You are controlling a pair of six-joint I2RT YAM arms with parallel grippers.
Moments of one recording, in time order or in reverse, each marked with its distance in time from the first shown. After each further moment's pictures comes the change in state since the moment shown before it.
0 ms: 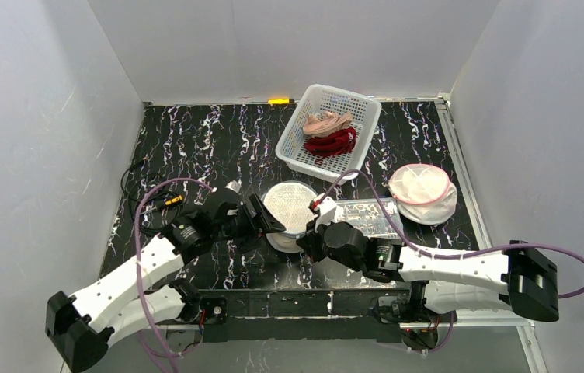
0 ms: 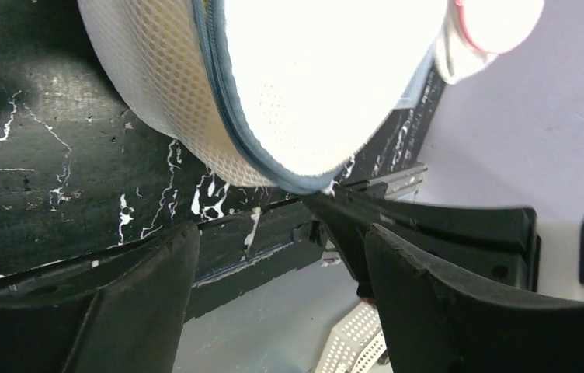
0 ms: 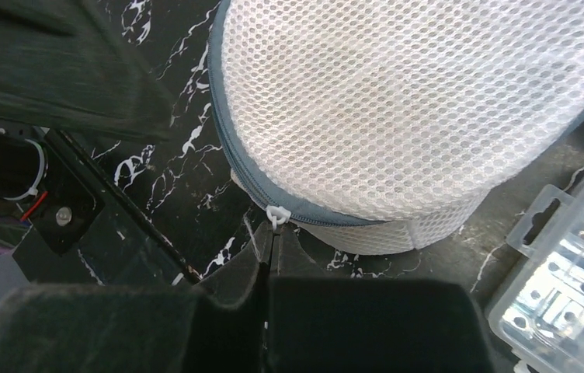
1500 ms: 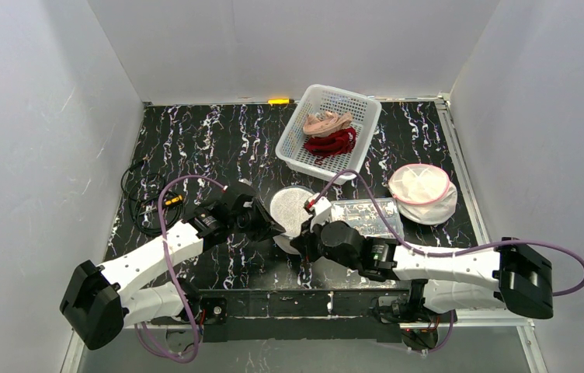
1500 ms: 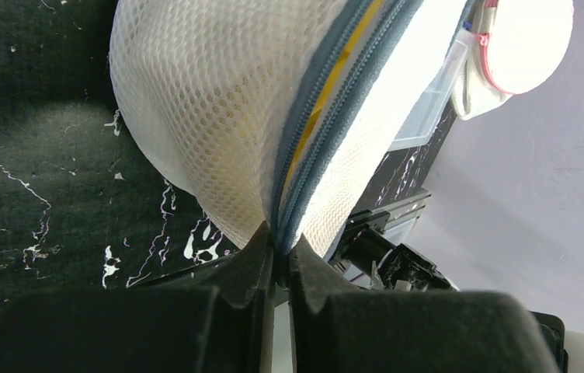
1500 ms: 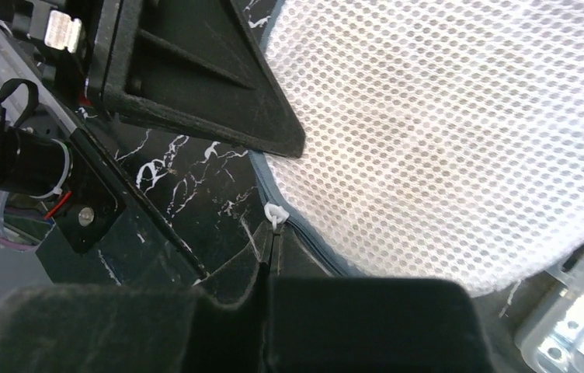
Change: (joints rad) left arm 0.015 0.231 -0.014 0.166 -0.011 -0.044; right arm -0.005 0.072 0.007 0.097 -0.072 -0.002
